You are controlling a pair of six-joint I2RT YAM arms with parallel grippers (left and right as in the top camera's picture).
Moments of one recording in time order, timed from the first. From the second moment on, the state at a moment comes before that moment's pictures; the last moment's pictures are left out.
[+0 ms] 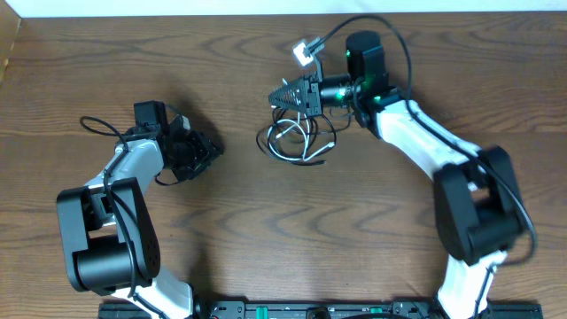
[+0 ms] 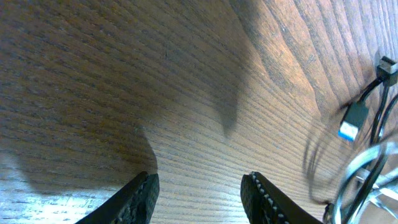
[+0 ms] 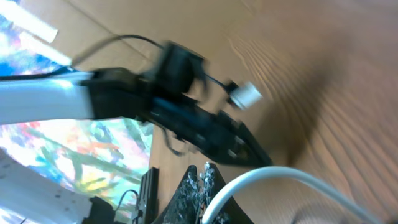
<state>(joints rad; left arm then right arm) 0.17 1.80 0.96 -0.47 0.50 -0.47 0.40 1.98 1.40 0.23 -1.18 0.47</state>
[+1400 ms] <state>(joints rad) 0.17 1.80 0.96 -0.42 0.79 -0.23 0.46 1.83 1.40 0.68 -1.12 0.56</state>
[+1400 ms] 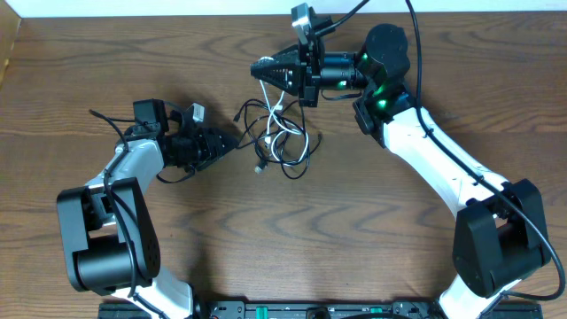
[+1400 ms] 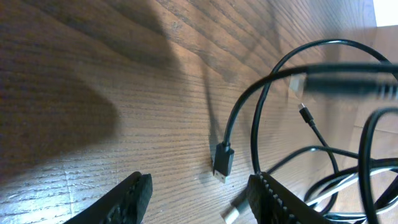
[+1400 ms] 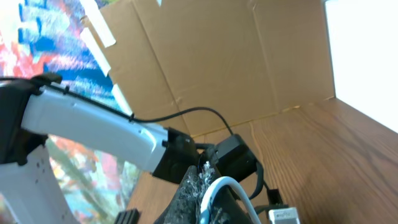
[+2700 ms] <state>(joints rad) 0.17 1.80 0.96 -0.39 0.99 -0.14 0.48 1.83 1.40 0.37 -1.30 0.51</state>
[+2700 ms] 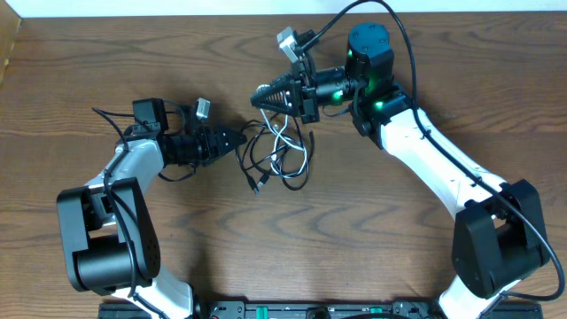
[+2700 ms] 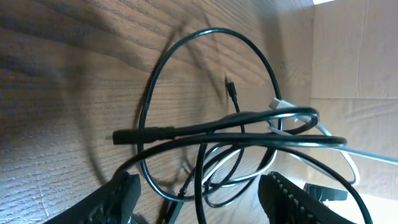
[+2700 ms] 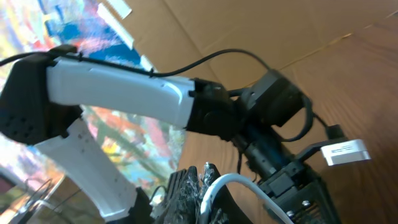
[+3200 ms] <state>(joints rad) 0.17 1.80 0.96 -0.40 0.99 -0.15 0.48 1.83 1.40 0.36 -1.23 0.51</state>
